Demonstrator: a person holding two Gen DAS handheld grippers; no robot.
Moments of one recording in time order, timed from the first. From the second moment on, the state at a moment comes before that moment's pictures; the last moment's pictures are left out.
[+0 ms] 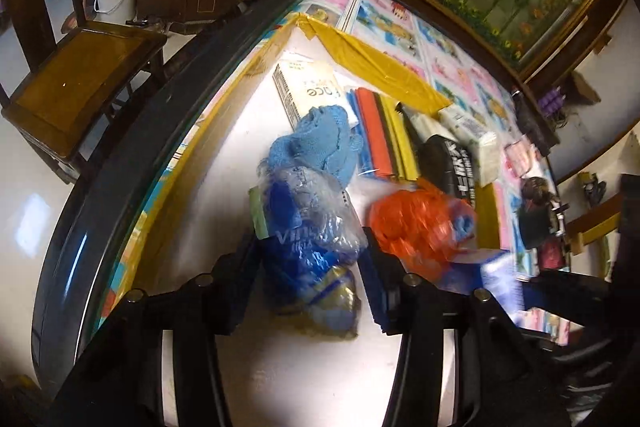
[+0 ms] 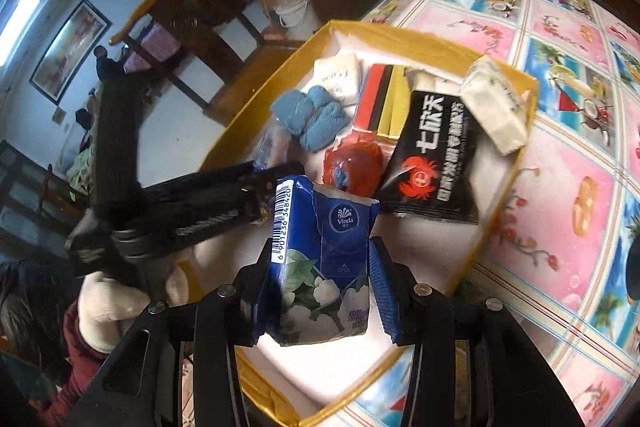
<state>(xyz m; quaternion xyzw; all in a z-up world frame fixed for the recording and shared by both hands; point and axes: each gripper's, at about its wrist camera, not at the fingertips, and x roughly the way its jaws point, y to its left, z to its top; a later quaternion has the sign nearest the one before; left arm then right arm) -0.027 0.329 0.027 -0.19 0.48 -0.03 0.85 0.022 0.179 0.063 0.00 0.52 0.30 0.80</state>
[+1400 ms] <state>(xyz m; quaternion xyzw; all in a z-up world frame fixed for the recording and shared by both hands) -0.130 0.163 0.092 0.07 0.36 0.05 0.93 -0.111 -0.033 0.112 0.08 0.38 0.21 0.90</state>
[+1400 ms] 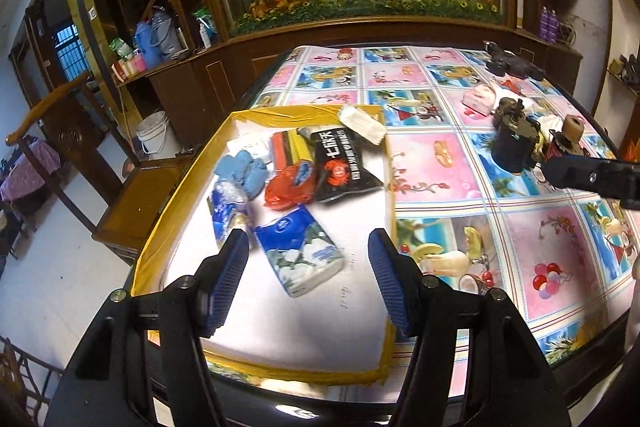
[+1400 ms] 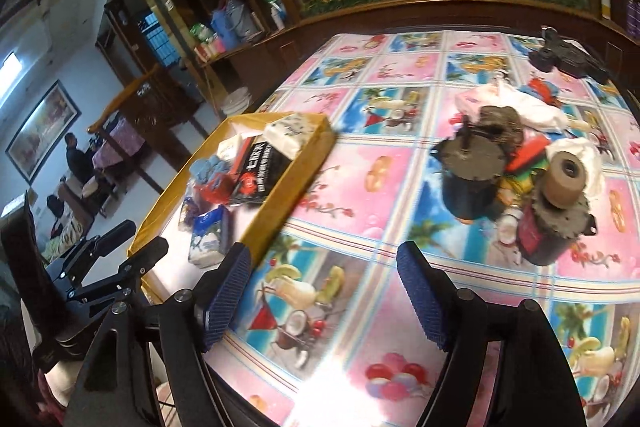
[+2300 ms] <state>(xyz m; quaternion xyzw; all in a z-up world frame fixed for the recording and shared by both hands) -0.109 0.071 0.056 0.06 0.44 -0.11 0.89 -0.098 -0.220 0.109 0.19 0.34 0.09 0.92</state>
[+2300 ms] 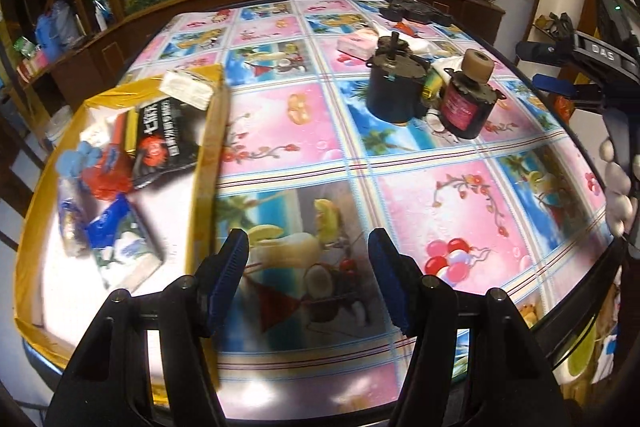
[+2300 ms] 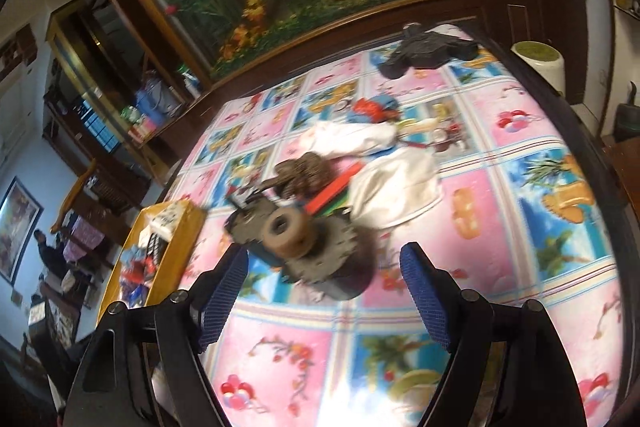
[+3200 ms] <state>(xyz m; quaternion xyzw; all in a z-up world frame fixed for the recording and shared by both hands) 0.122 -0.079 0.069 0.07 0.54 -0.25 0.80 0.031 -0.309 0.058 0.32 0.34 0.04 0.89</state>
